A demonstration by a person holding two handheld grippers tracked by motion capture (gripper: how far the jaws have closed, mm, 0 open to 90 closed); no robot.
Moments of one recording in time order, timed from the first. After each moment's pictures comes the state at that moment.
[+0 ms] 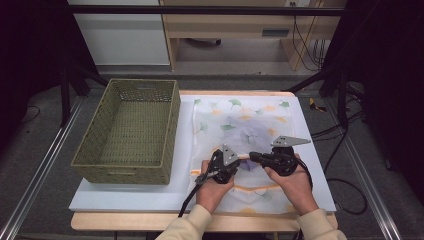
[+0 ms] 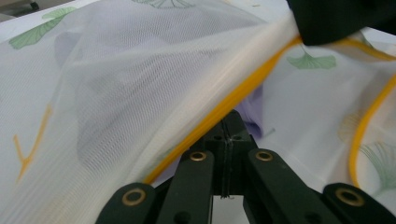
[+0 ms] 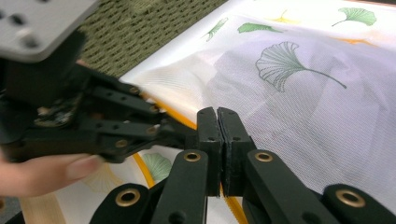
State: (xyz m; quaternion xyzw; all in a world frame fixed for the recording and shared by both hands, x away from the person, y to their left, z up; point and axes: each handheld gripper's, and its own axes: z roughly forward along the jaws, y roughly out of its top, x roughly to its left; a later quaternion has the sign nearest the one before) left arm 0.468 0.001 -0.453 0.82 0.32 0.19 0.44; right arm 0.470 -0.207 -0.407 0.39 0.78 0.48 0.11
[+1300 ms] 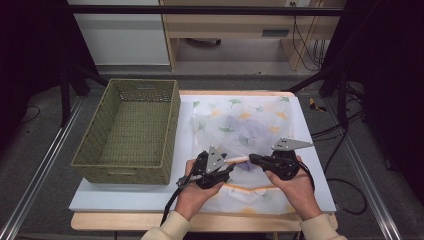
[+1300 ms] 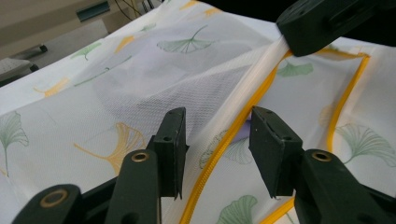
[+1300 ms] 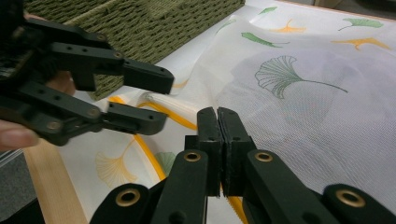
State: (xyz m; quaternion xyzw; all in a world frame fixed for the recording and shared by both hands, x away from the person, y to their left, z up) left arm 0.452 0.037 -0.427 0.82 0.26 0.22 0.46; right arm 0.455 -0.204 -0.396 0.37 0.79 0.48 0.12
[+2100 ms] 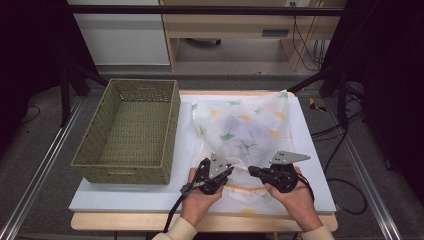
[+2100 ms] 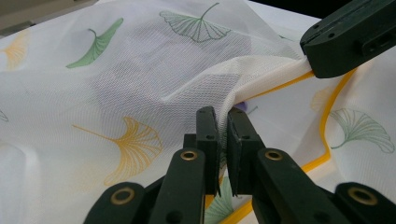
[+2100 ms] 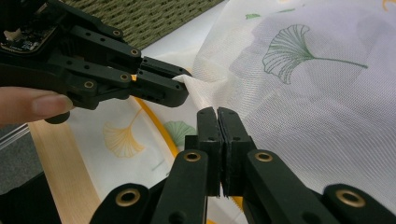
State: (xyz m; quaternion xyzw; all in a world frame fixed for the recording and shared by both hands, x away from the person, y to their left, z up) left arm 0.440 0.032 -0.447 0.82 0.29 0.20 0.46; right arm 0.434 -0.203 -0.420 0.36 0.80 0.47 0.11
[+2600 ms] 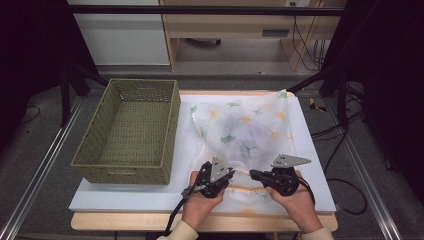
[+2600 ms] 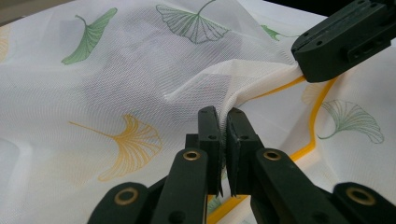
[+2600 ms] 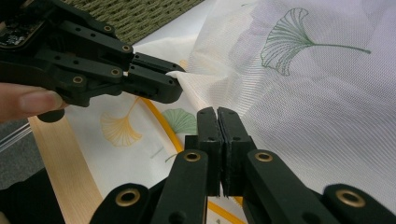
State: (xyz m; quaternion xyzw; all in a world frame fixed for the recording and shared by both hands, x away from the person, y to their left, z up) left arm 0.433 0.028 -0.451 0.82 0.29 0.19 0.46; right arm 0.431 -0.208 -0.431 0.36 0.80 0.47 0.10
